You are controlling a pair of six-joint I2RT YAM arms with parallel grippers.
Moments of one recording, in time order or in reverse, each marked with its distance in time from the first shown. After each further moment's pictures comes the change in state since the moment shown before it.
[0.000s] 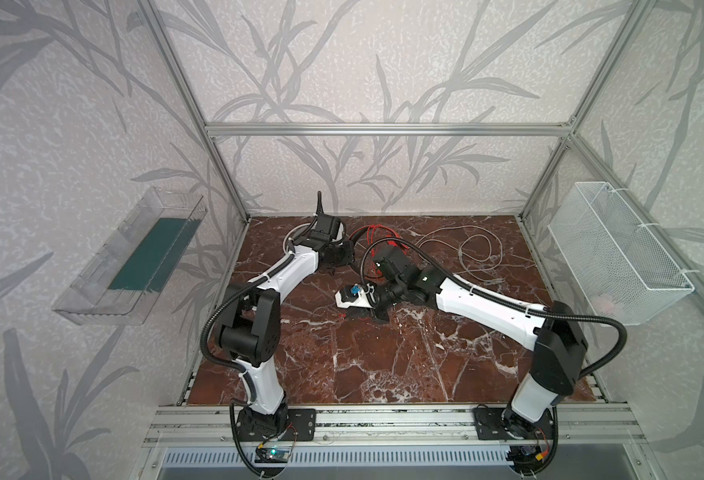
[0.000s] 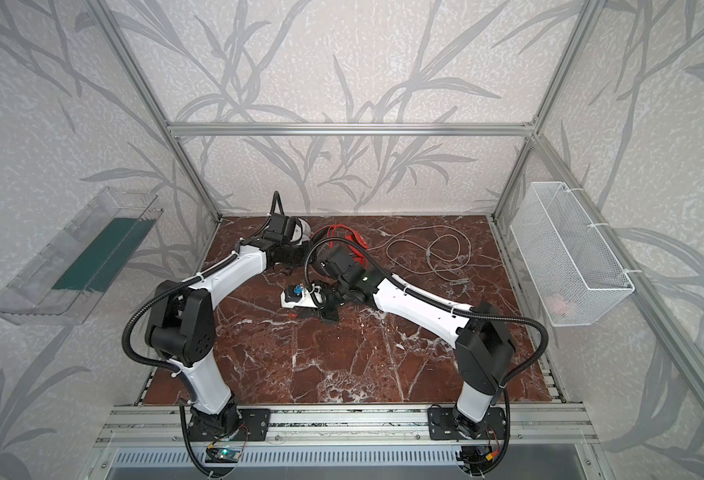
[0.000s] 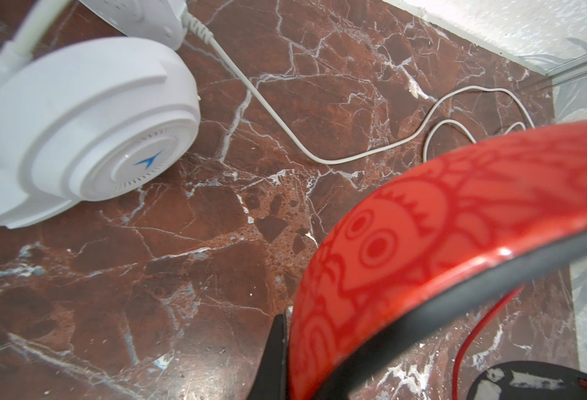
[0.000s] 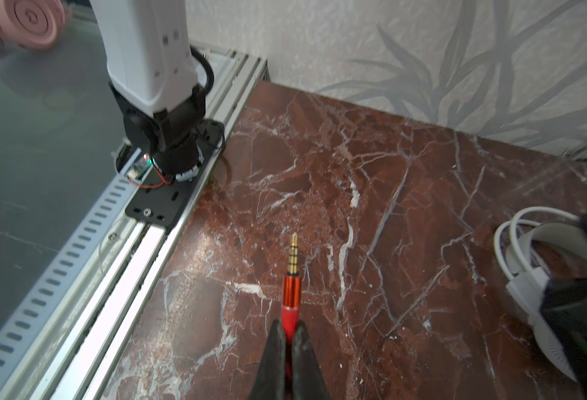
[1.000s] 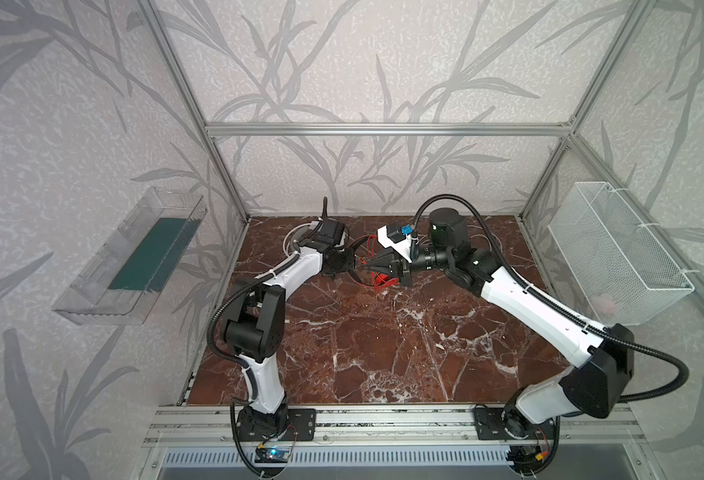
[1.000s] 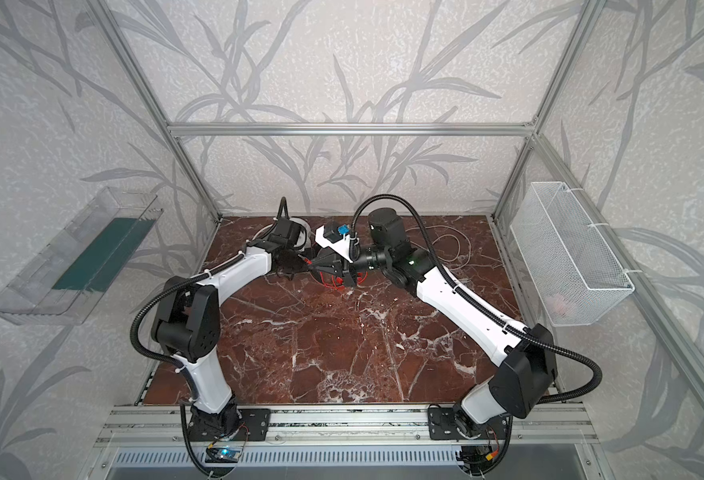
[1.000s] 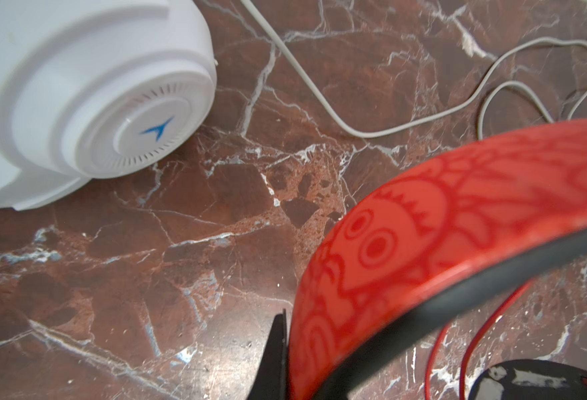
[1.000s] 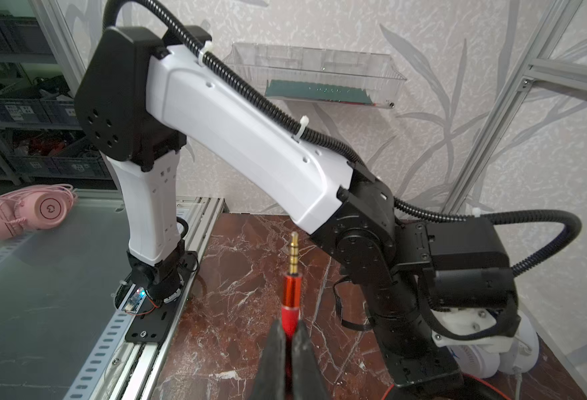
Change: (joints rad) left arm -0.023 0.039 -0.012 -0.043 -0.059 0.055; right arm -0.204 -0.183 -0.009 0.288 -0.176 0.412
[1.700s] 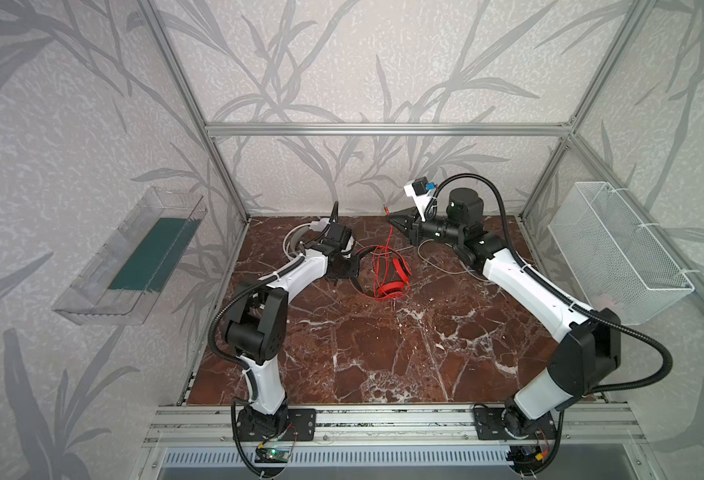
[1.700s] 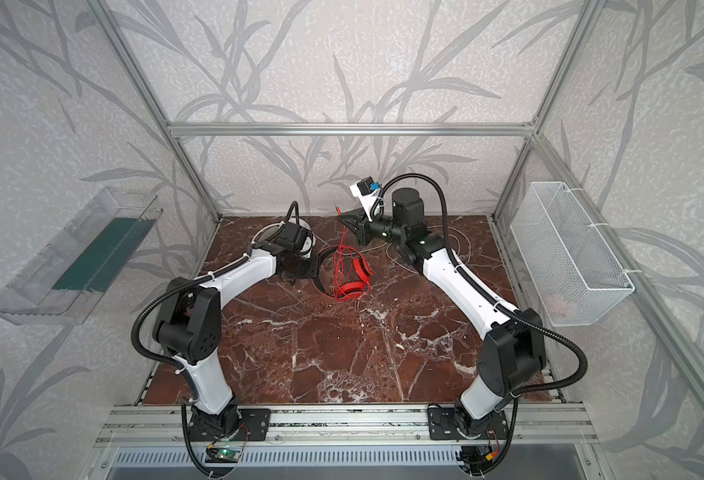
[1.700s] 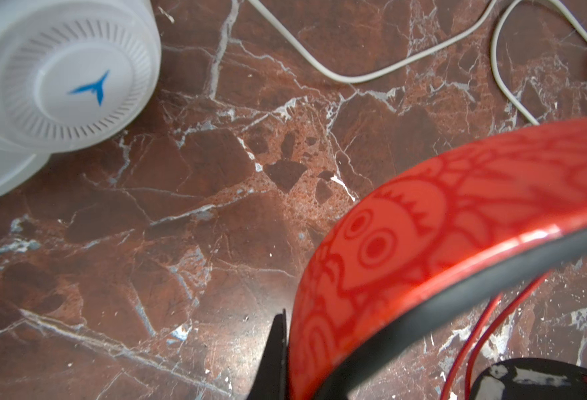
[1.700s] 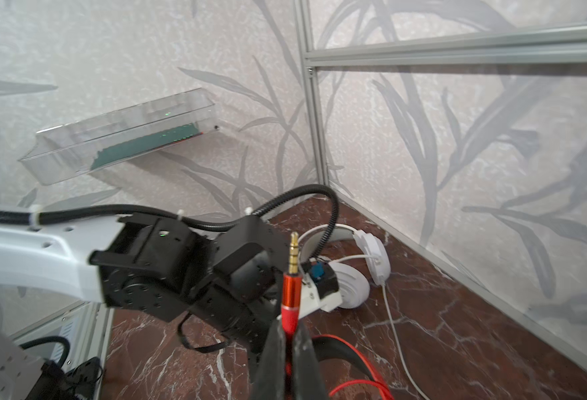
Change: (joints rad) left arm -0.043 -0.022 -0.030 -0.047 -0.011 0.099; right arm -0.199 0.117 0.059 0.148 0.279 0.357
